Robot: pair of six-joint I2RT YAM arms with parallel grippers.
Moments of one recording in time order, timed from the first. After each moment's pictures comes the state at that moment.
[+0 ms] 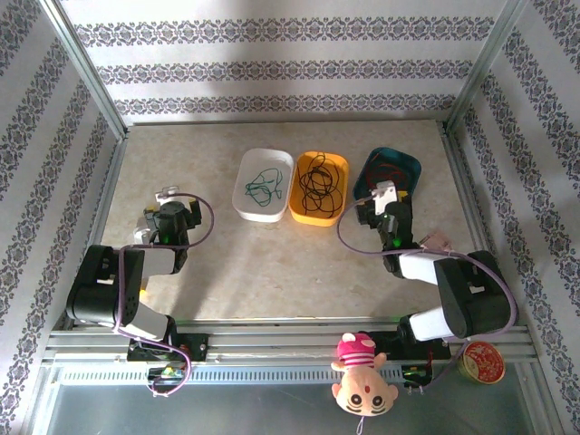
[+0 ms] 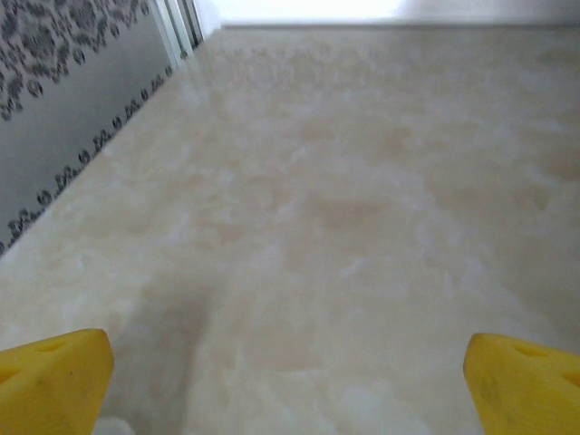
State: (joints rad) left arm -0.06 1.50 0.39 0.68 -0.43 -0.08; right arm 0.17 1.42 0.37 0.72 0.19 -0.16
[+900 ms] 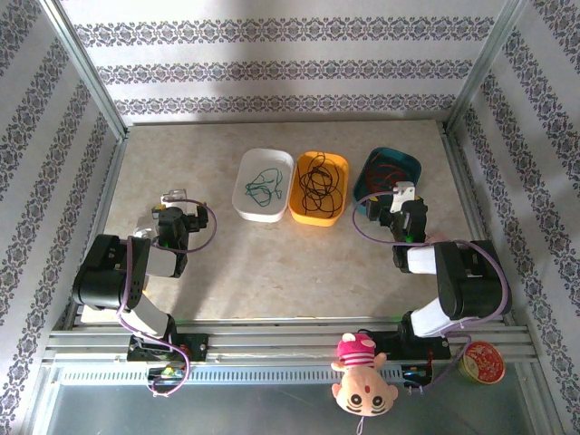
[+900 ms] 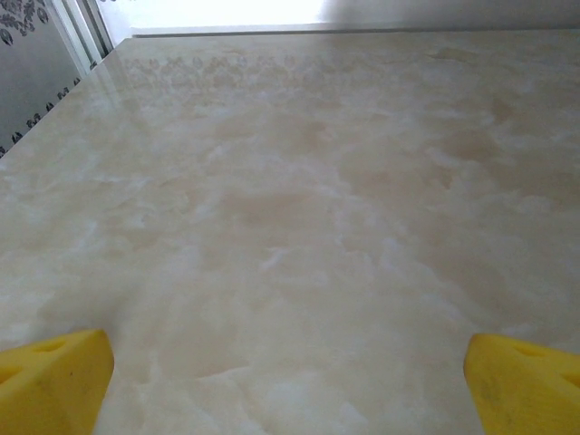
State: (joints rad) left arm -0.04 1.60 0.35 0.87 -0.25 -0.04; right arm 0.01 1.52 0.37 0.81 0.01 0.01
